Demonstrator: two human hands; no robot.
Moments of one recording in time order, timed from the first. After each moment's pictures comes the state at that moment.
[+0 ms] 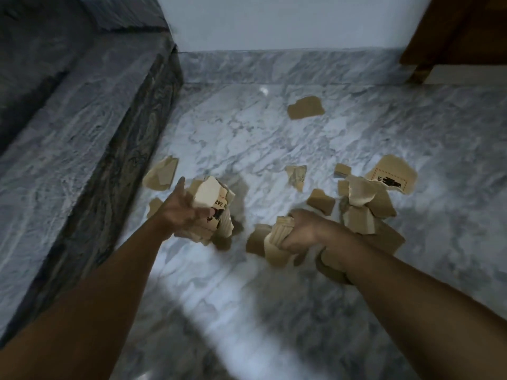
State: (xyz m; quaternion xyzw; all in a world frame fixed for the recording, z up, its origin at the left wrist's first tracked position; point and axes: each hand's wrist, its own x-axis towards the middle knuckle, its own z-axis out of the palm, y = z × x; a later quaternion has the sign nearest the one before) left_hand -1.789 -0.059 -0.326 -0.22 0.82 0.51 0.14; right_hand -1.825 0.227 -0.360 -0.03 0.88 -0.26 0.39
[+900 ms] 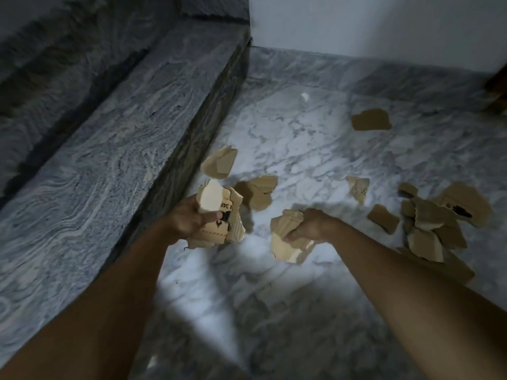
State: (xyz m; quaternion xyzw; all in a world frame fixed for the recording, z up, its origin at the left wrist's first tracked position) left_hand -1.725 -0.185 -0.351 -0.26 0.76 0.58 0.15; right_hand -1.837 0.093 -0.384 -0.08 0.87 -0.20 0.44
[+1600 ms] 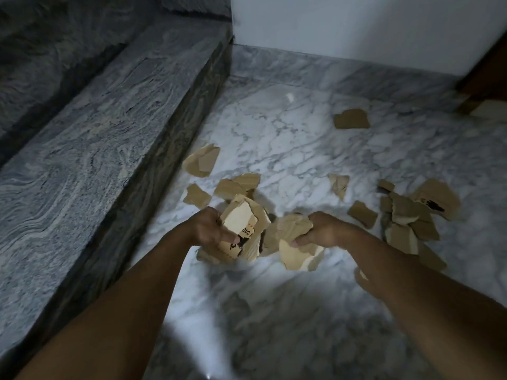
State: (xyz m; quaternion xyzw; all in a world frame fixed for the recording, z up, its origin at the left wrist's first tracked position) left_hand -1.743 -0.126 -0.374 -0.18 0.82 0.47 0.29; right_hand -1.831 0.156 -0.376 -0.09 0.86 -0.26 0.43
